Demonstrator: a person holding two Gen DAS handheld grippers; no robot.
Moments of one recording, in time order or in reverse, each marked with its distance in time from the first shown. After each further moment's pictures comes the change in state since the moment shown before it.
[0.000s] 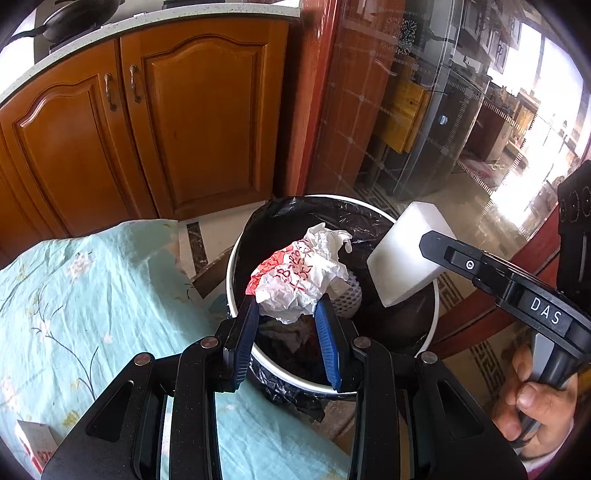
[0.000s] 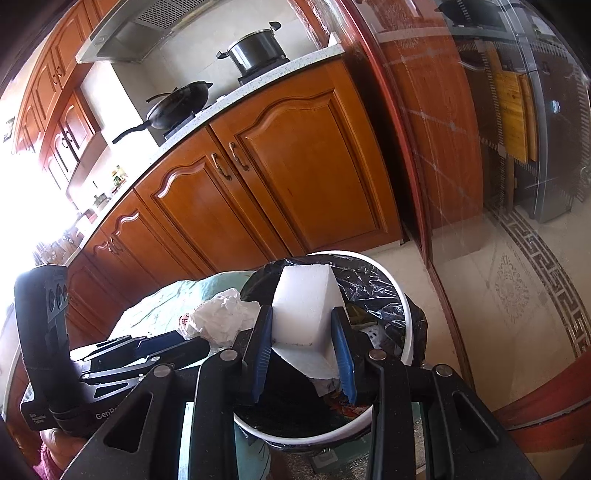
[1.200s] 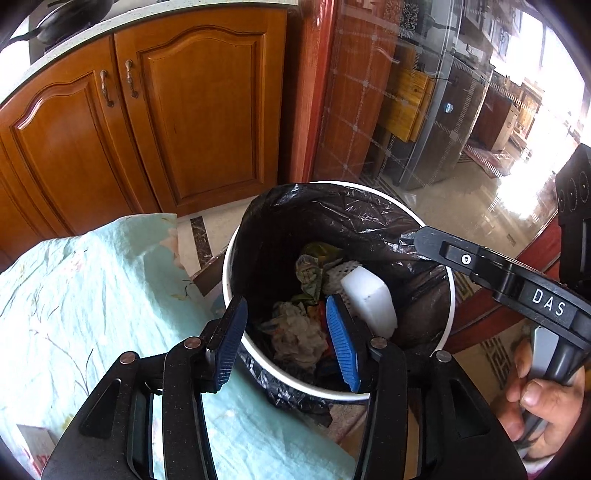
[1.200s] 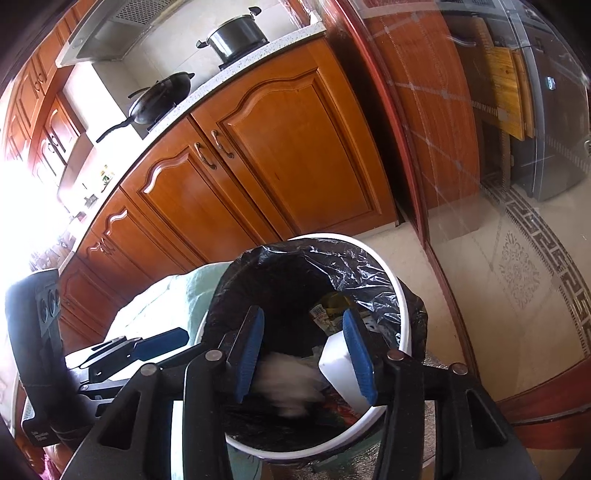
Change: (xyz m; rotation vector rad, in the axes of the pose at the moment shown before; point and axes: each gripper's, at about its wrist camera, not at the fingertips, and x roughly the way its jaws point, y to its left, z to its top) left arm 0.015 -0.001 -0.002 0.012 0.026 0.029; right arm 0.028 -0.018 -0.001 0.053 0.055 -0.008
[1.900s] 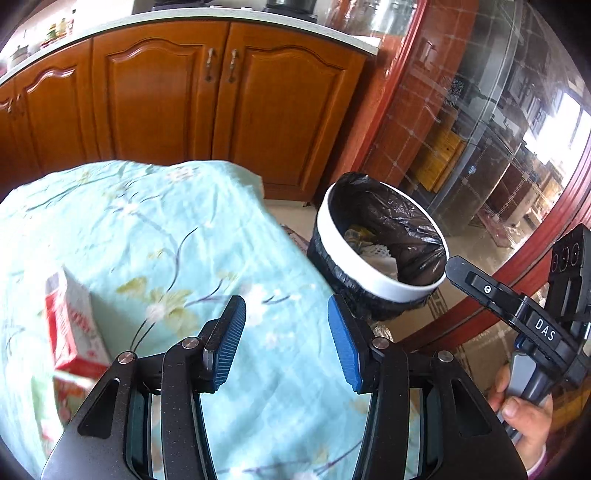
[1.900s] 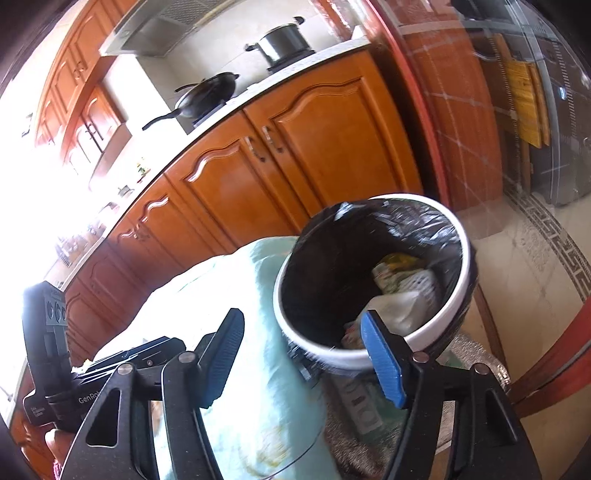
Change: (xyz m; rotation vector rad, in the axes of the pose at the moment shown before) left arm -0.102 0.069 -0.112 -0.281 -0.108 0.016; right arm -0.046 0.062 -0.073 -0.061 -0.047 0.094
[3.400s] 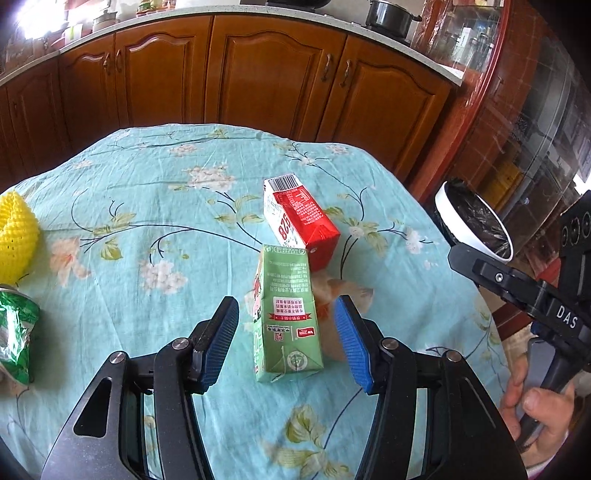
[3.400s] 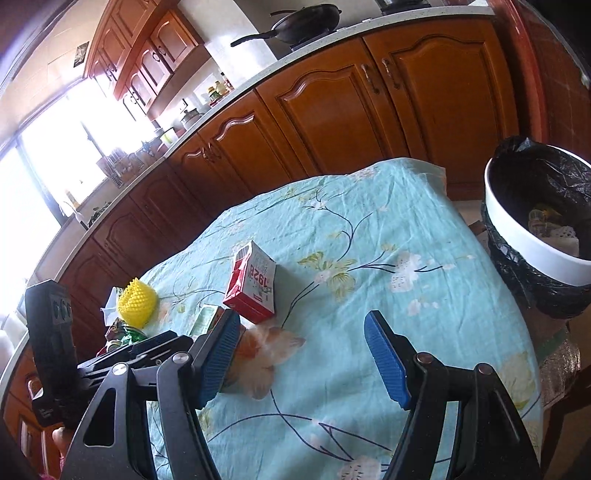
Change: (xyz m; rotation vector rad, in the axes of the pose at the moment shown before) left arm -0.080 0.130 -0.086 -0.160 -0.028 0.211; right arm 0.054 0.157 -0.079 -0.178 0.205 0.196
